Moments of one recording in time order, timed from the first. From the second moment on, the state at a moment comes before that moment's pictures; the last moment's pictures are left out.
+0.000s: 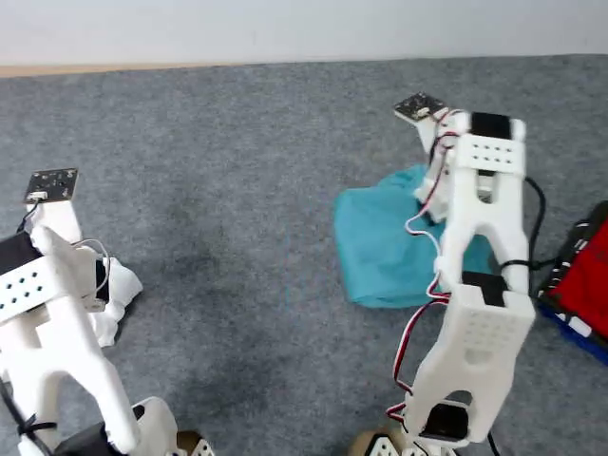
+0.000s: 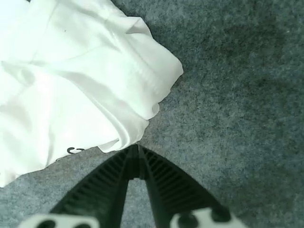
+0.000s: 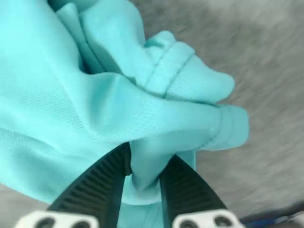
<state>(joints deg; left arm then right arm) -32.0 -24.2 29.8 91.4 -13.8 6.9 31.7 -30.9 89.0 47.3</state>
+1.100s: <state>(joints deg) -32.0 -24.2 29.8 91.4 -13.8 0.4 29.4 -39.9 88.4 7.1</state>
